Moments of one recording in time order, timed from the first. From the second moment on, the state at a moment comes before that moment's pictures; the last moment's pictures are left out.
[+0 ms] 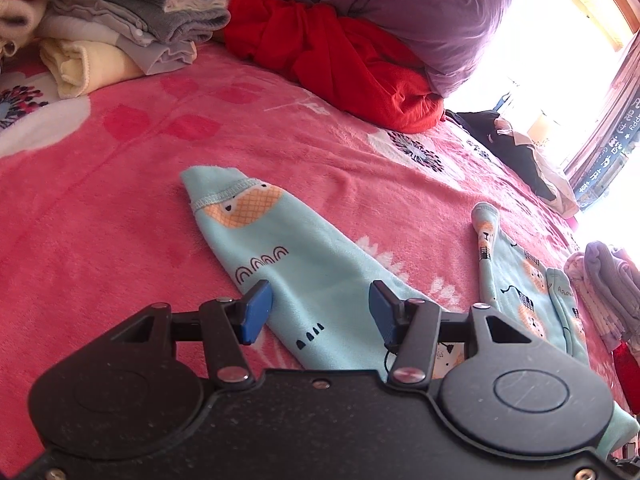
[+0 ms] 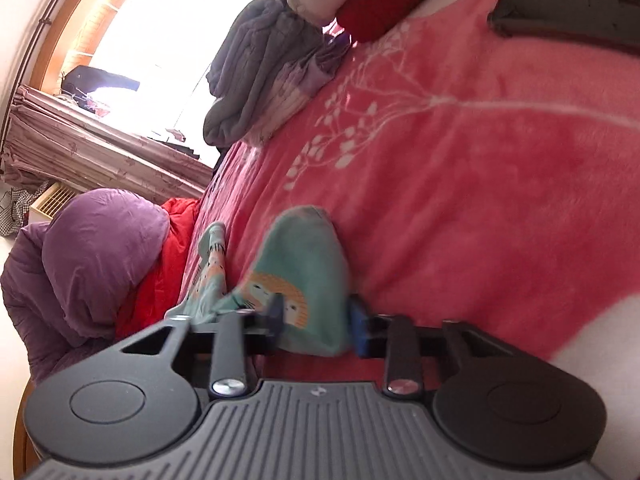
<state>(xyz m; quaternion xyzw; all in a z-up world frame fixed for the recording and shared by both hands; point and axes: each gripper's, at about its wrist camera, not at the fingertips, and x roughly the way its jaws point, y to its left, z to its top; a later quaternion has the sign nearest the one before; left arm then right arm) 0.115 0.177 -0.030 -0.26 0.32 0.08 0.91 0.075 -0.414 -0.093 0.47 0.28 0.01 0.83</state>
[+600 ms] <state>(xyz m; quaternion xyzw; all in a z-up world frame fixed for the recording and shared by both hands) 0.119 0.178 -0.033 -0.26 0.32 0.07 0.91 0.069 -0.416 -0.040 0.31 0.25 -0.07 0.92</state>
